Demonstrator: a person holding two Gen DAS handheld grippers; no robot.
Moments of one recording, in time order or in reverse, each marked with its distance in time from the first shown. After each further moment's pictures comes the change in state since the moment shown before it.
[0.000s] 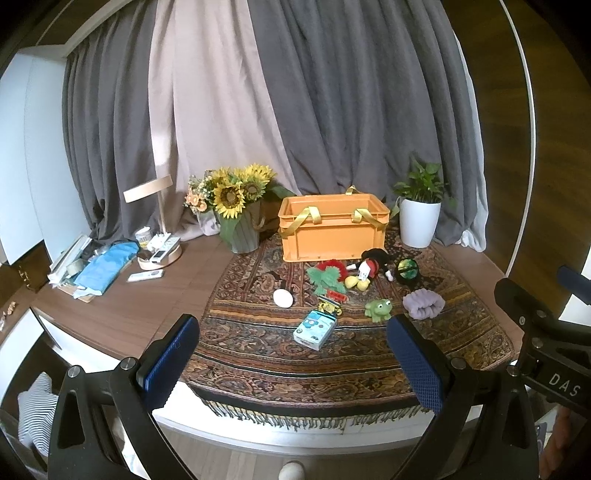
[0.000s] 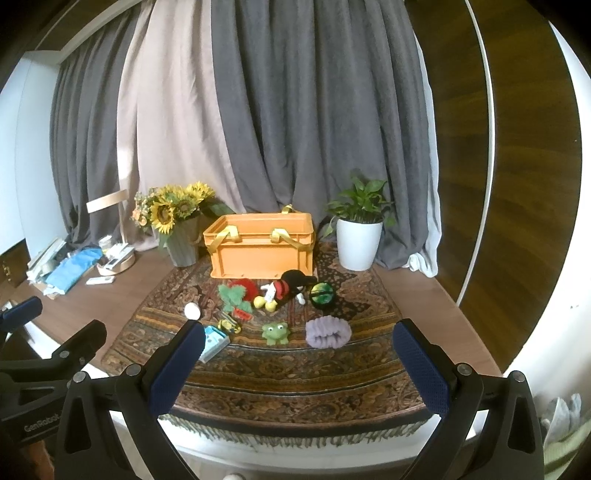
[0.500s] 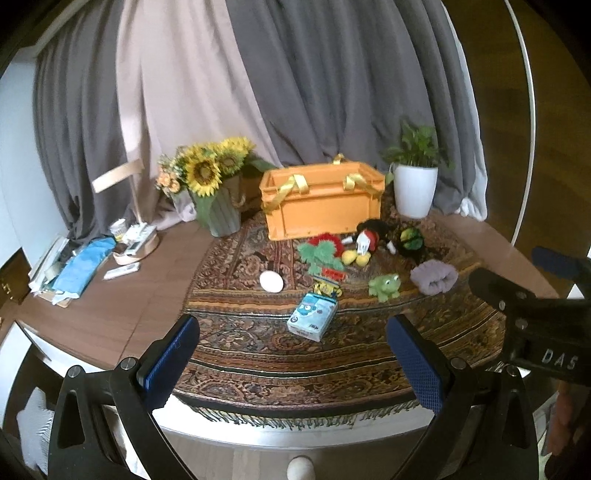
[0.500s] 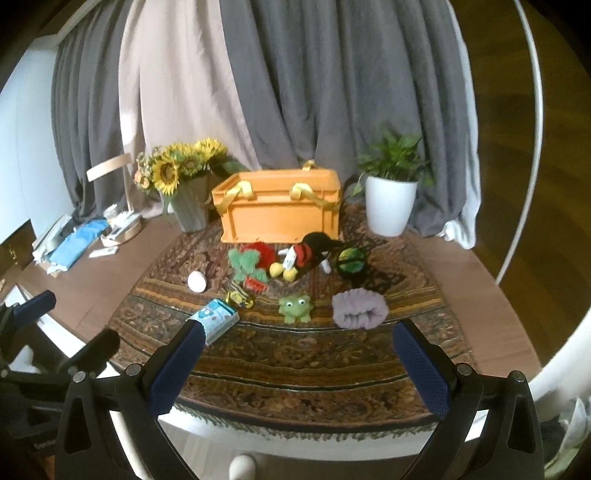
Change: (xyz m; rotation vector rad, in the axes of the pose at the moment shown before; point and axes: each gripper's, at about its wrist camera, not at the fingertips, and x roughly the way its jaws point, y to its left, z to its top) left arm 0.079 0.000 -0.021 0.081 0.079 -0.063; right arm 0.093 0.018 -0.016 -0.010 0.157 0.079
